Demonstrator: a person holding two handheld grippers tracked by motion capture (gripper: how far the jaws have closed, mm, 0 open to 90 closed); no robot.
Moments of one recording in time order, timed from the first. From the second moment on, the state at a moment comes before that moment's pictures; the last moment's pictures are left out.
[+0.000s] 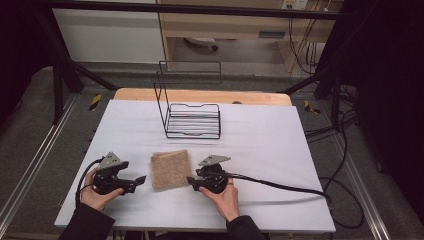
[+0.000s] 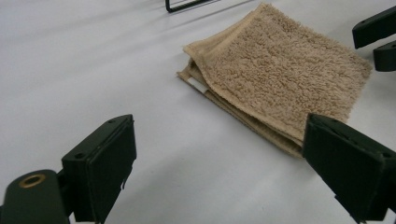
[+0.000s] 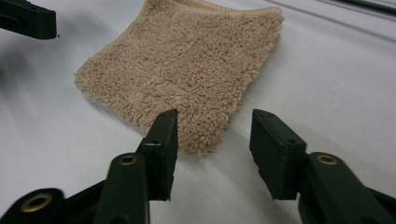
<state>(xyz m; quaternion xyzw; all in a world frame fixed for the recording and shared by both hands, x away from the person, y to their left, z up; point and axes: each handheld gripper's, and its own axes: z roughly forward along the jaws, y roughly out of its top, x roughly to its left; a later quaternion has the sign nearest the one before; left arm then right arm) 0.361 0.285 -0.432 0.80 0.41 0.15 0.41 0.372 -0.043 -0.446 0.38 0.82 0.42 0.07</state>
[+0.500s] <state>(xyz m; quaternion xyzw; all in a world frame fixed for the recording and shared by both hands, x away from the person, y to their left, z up) 0.359 0.281 -0.431 0.81 0.40 0.15 0.41 0.373 -0.036 -0.451 0.40 0.81 0.42 0.05</state>
